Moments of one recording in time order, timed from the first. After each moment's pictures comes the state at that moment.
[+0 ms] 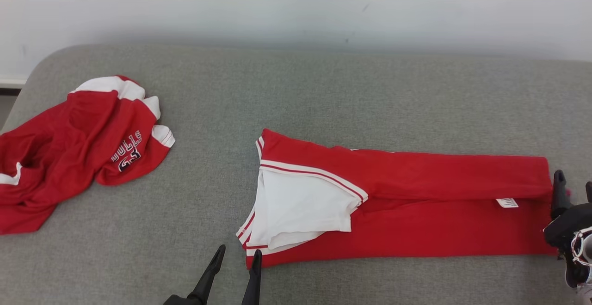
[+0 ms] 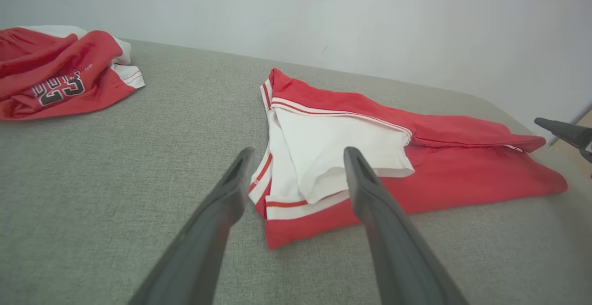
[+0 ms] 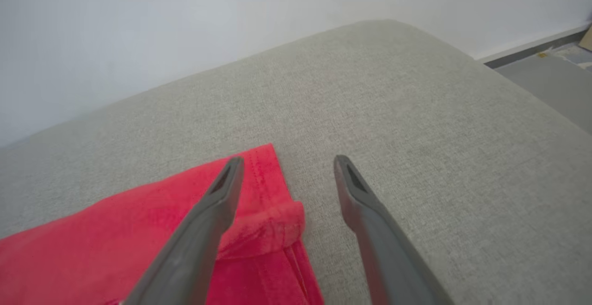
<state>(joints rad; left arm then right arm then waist) -0.05 0.29 -0.60 0.02 -0.54 0.20 -0.26 -0.49 -0.38 -0.10 0.91 0.53 0.13 -0.16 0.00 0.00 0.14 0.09</state>
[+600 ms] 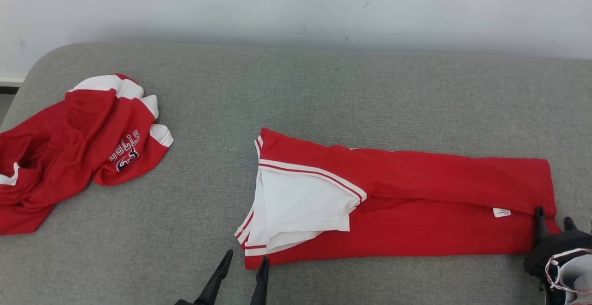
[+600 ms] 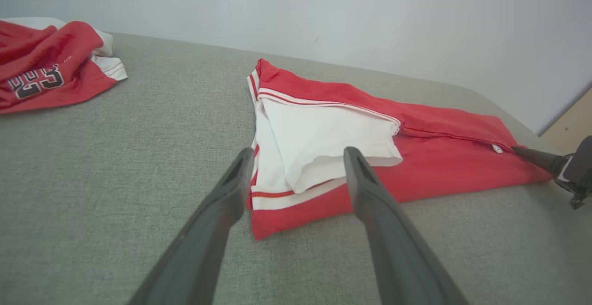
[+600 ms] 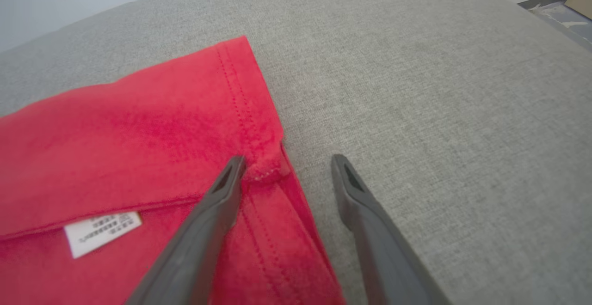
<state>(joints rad) -0.04 0.28 -0.61 0.03 -0.52 0.18 -0.26 -0.50 -0.31 -0.19 1.11 0.36 0.13 -0.20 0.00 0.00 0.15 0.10</state>
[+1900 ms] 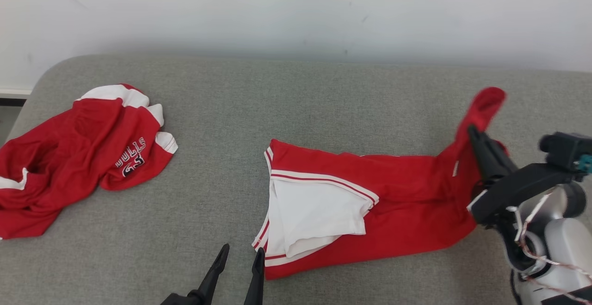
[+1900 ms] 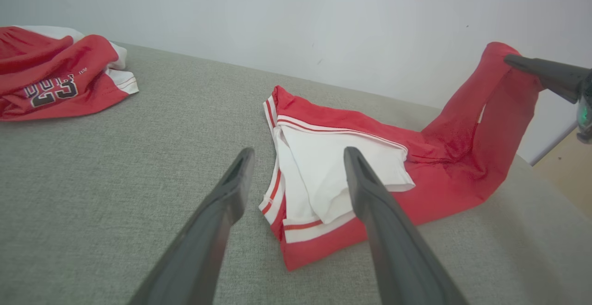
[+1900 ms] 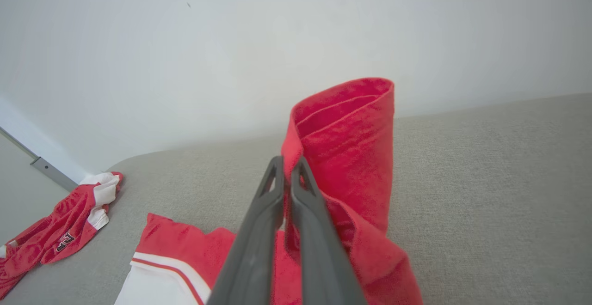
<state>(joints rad) -0.03 0.24 -0.56 0.04 -0.55 0.15 -0.26 -0.37 -0.25 0.03 0.24 0.57 0.13 0.18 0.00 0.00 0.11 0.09</state>
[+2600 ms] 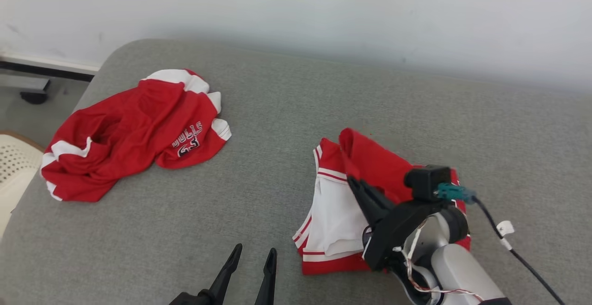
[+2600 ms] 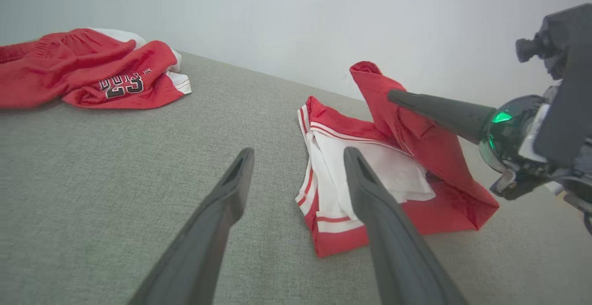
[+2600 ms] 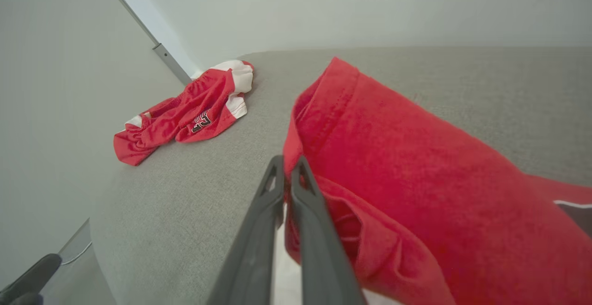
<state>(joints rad) -0.03 0.19 -0.54 0.07 -0.53 0.08 -0.26 -0.37 -0.05 0.31 0.31 0.46 0.13 0.21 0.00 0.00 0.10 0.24</state>
